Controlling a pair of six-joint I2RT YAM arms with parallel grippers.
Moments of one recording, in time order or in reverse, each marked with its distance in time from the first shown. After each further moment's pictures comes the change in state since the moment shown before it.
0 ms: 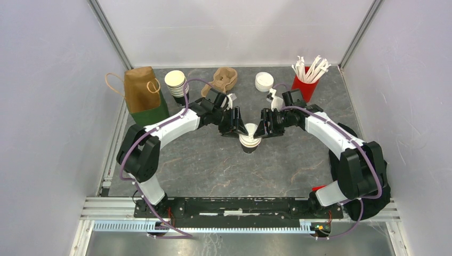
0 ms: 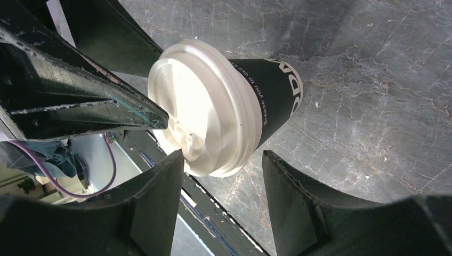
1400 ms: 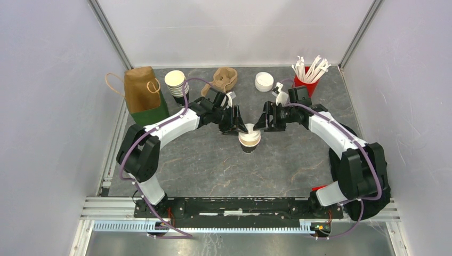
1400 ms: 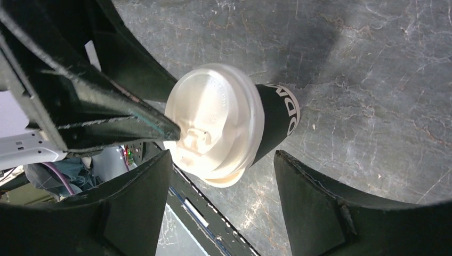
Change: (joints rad) left arm 0.005 0.000 0.001 0.027 -0.013 -0.010; right arm -0.055 -0.029 -0.014 0.100 -0.036 0.085
